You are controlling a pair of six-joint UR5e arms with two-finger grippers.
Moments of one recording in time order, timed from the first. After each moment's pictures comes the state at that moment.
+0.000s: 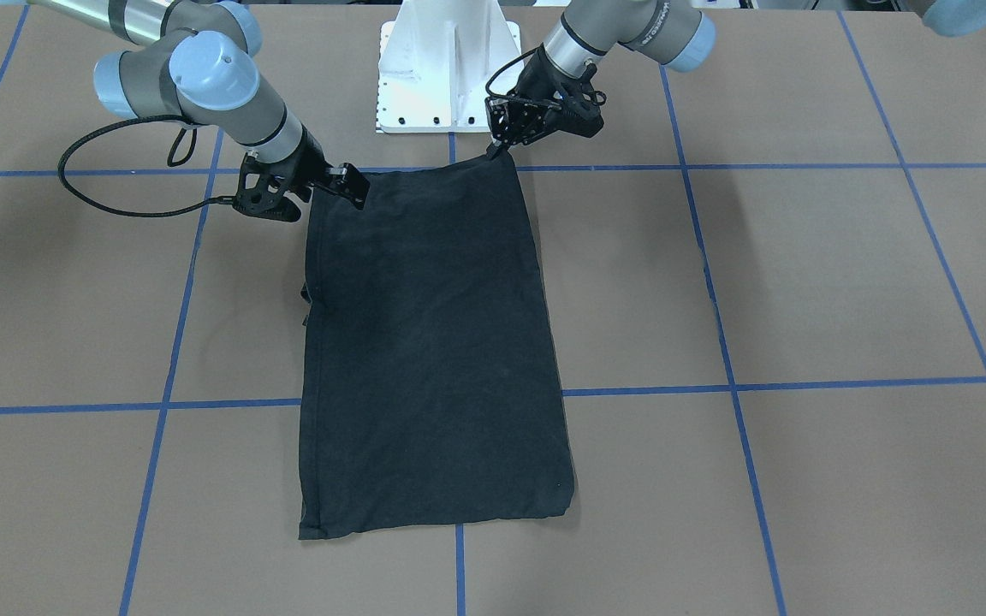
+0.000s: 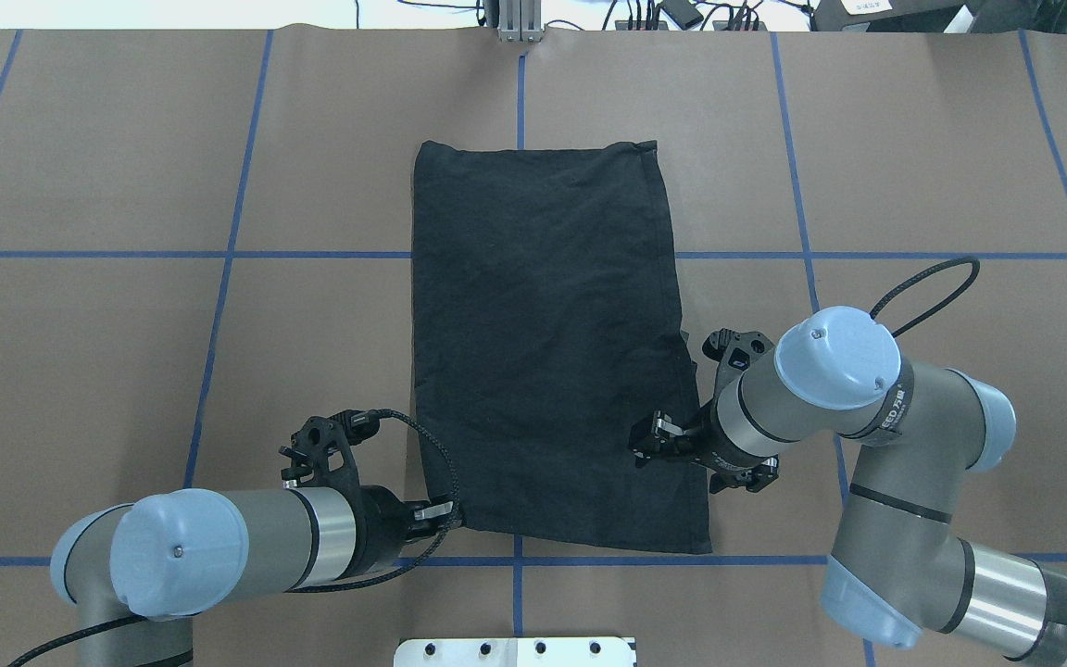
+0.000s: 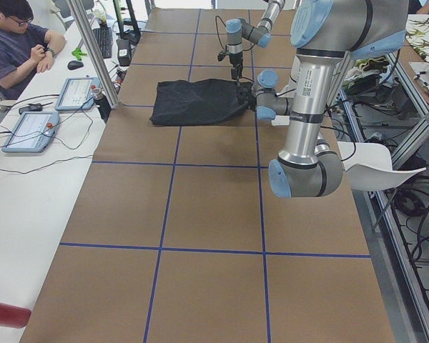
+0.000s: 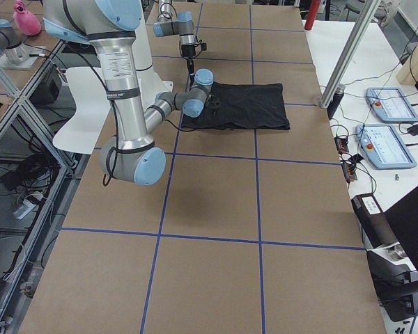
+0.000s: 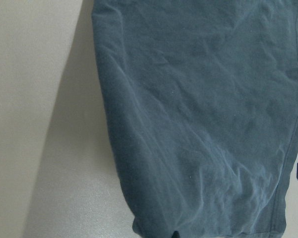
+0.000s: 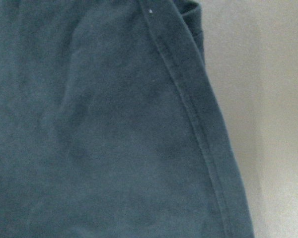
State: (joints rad) left arm -0.19 -1.88 -1.94 -2.23 -1.60 -1.73; right arm 0.45 -1.31 1.85 -1.21 2.07 1.61
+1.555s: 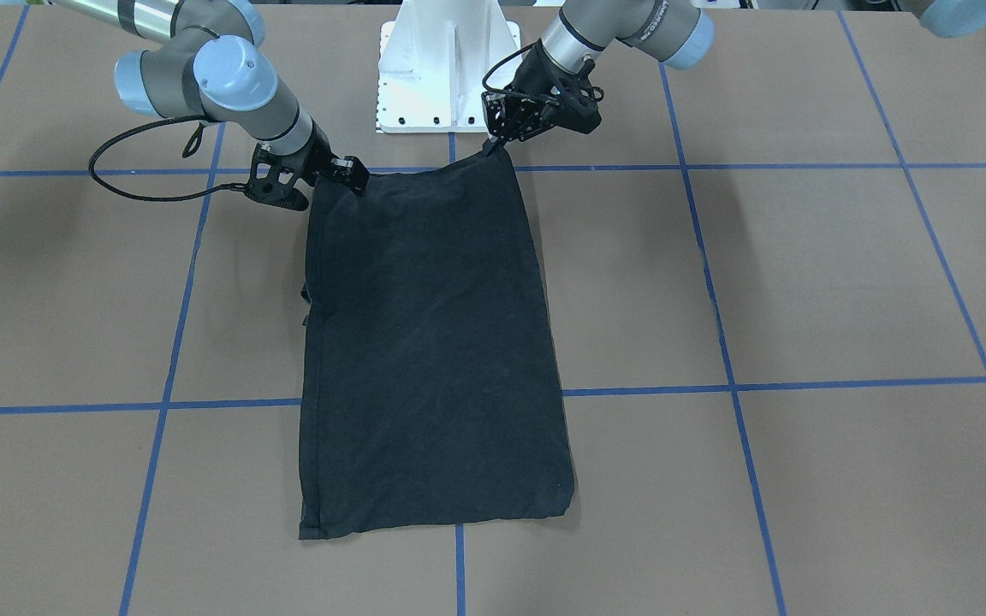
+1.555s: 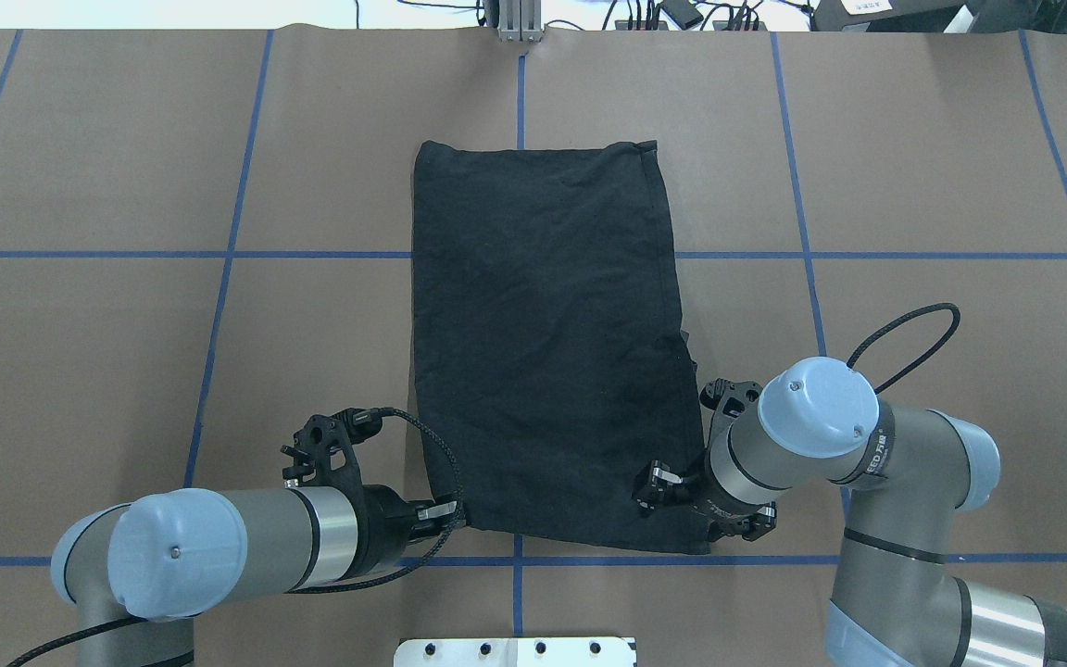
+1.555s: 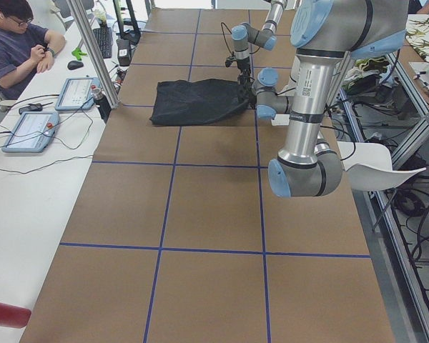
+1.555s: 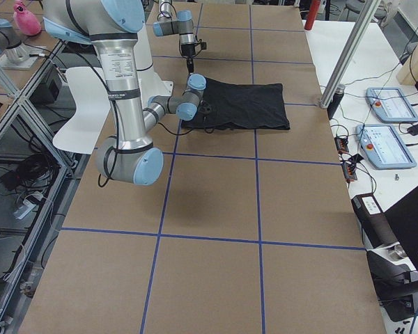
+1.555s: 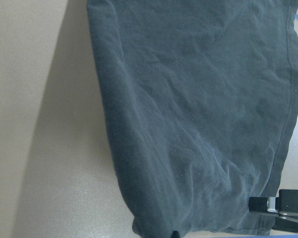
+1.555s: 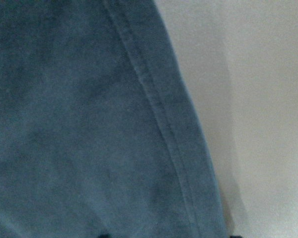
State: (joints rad) left arm -0.19 -1.88 -1.95 -2.23 -1.60 -1.73; right arm 0.37 -1.33 1.85 -1.21 2.07 1.67
